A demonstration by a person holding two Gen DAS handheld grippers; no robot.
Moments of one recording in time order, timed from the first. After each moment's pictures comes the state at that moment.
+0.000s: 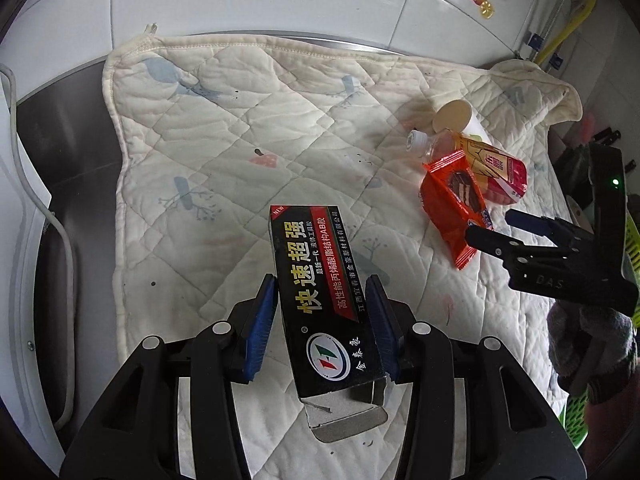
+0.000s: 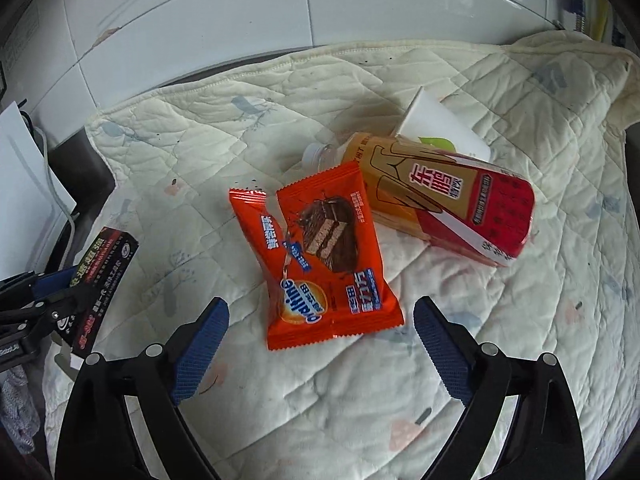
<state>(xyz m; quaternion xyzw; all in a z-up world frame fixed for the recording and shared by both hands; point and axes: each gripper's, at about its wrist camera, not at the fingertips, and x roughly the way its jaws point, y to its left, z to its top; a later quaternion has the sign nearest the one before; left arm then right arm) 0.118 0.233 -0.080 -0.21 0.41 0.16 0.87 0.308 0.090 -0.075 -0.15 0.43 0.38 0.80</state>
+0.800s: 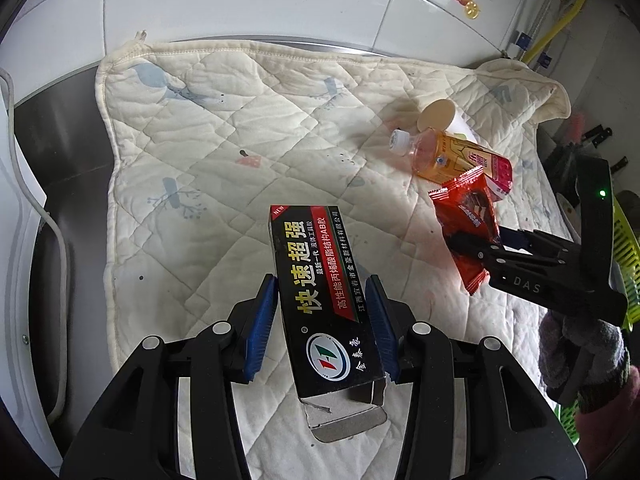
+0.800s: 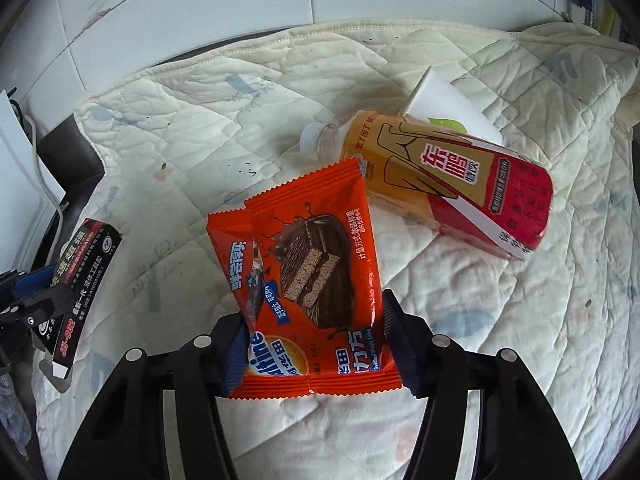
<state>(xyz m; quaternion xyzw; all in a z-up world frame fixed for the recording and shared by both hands) 0.115 0.218 -0.075 -0.20 0.40 0.15 0.88 0.304 0.079 -0.078 -0.14 0.44 0.37 0.80</state>
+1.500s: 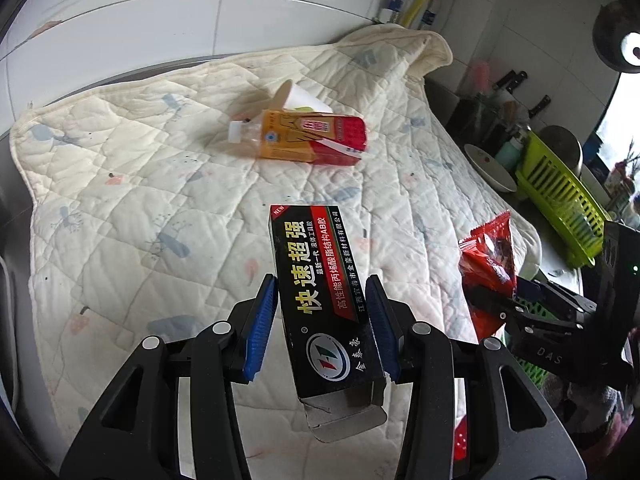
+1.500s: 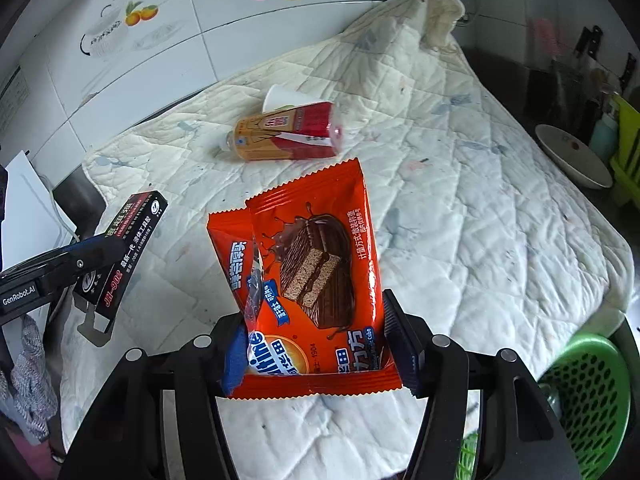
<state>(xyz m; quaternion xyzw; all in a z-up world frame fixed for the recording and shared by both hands) 0.124 0.087 -0.047 -0.15 0.39 0.01 0.91 0.205 -0.122 -0.048 -0.03 0.43 0.26 0.87</state>
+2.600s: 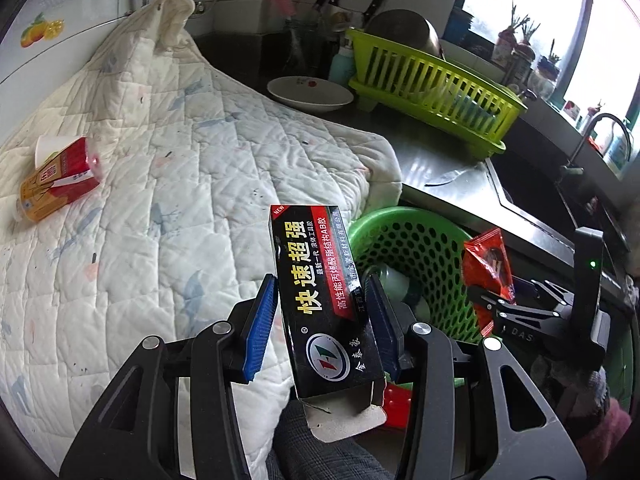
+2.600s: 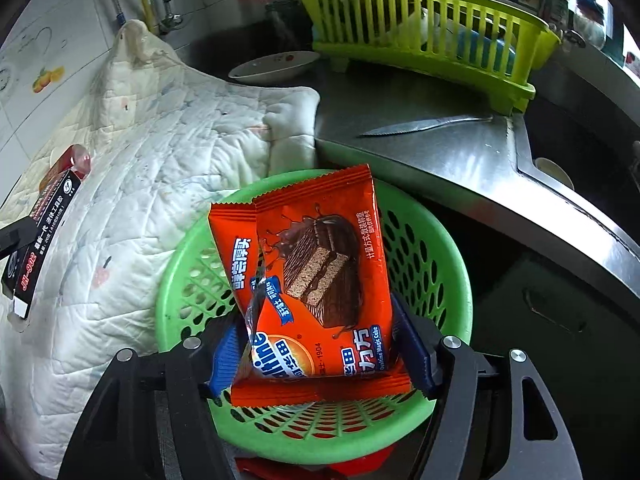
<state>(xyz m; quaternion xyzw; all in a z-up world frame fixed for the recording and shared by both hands) 0.161 -0.155 -0.045 -0.01 0.42 -0.20 0.89 0.126 -0.395 -0.095 0.08 0.46 -0.04 0.89</state>
